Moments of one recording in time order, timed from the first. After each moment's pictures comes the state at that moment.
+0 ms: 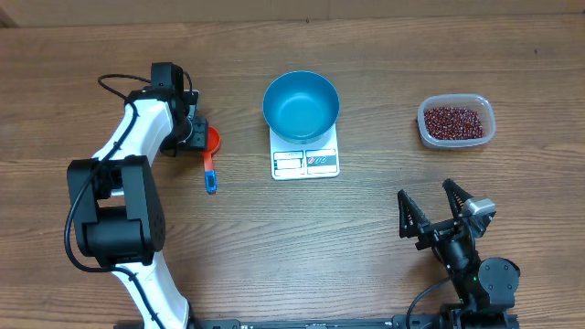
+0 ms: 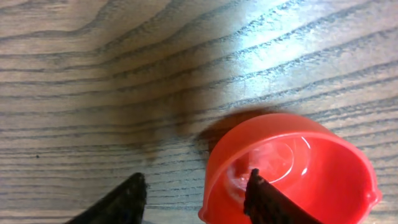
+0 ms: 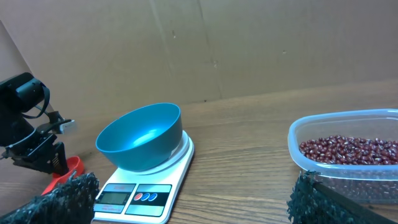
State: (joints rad) left arm 0.04 2.05 1.43 -0.75 -0.02 0.05; right arm 0.01 0.02 0.02 -0.02 -0.30 0.25
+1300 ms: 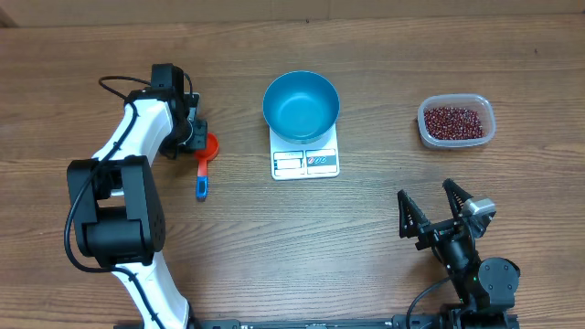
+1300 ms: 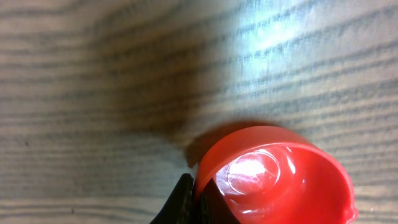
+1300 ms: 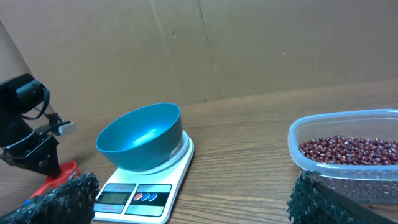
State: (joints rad) left arm 0.04 2.05 1.43 -0.80 -0.01 0.06; right arm 0.01 0.02 0.02 -0.02 -0.30 0.25
